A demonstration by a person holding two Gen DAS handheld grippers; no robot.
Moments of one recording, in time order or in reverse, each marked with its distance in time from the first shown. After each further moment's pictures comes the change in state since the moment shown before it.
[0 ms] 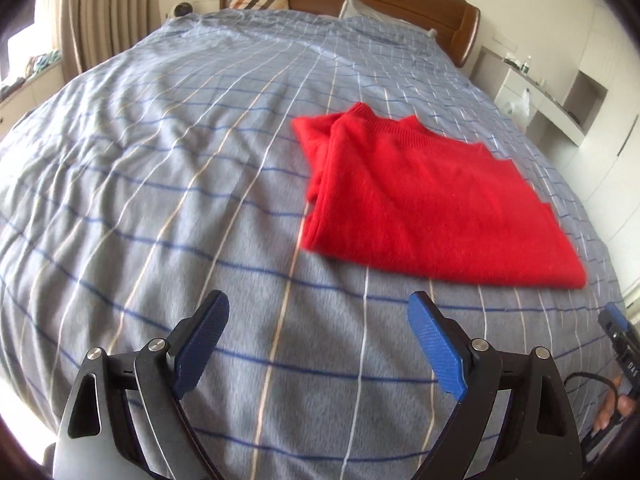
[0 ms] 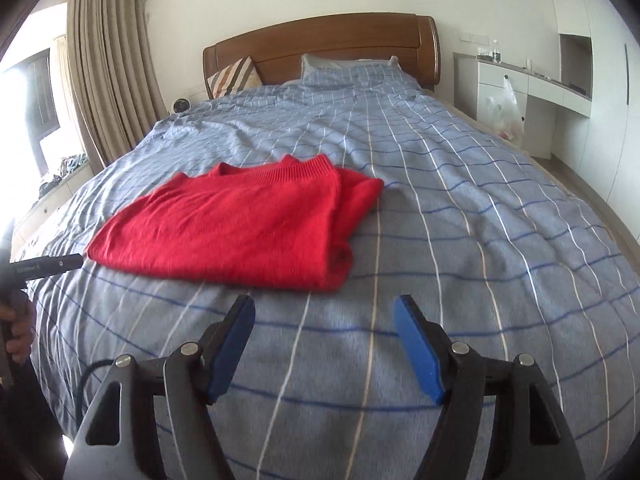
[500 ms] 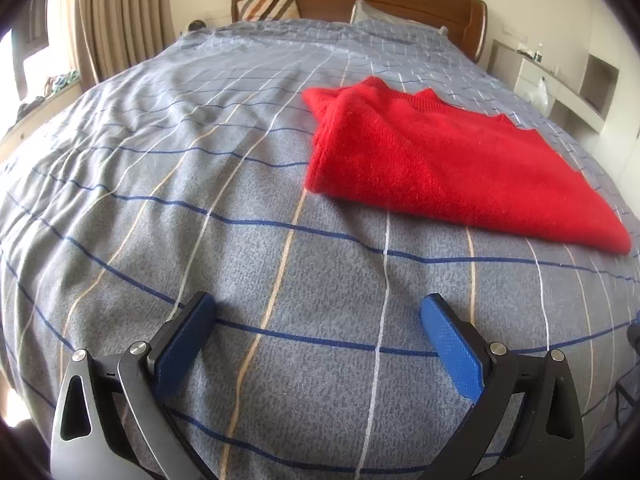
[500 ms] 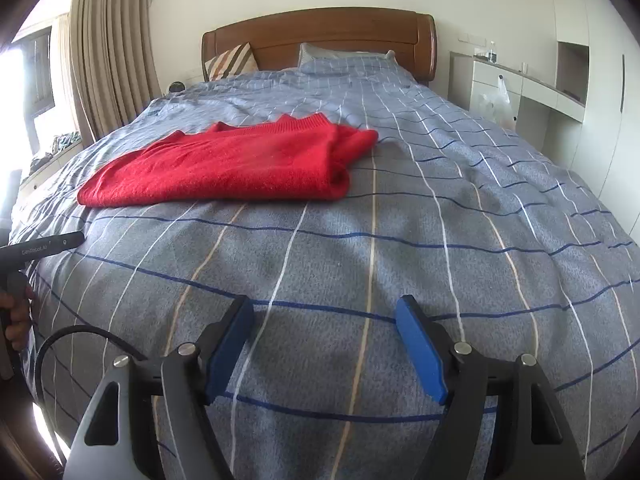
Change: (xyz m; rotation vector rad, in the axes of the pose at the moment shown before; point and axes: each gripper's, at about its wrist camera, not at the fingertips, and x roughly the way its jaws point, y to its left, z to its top) left arm 0.033 -0.015 -0.037 0.067 -0.064 0.121; right arm 0.007 0.002 -0.051 -0.030 0.024 -0.037
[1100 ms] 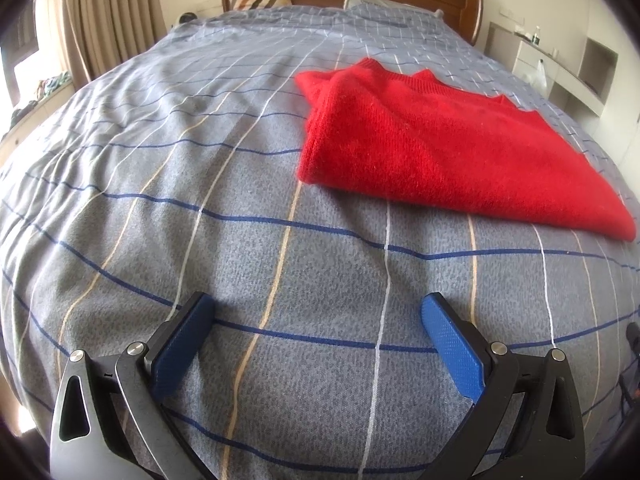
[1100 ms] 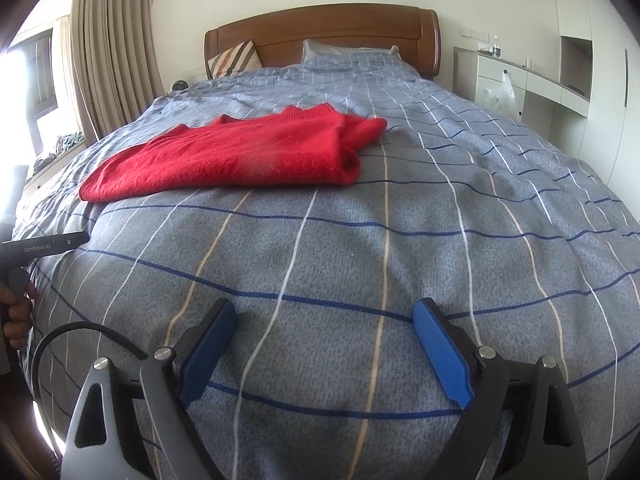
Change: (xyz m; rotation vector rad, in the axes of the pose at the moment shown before) left arm 0.006 -0.003 0.000 0.031 0.061 0.001; right arm 0.007 0.005 -0.008 0.000 0.006 0.018
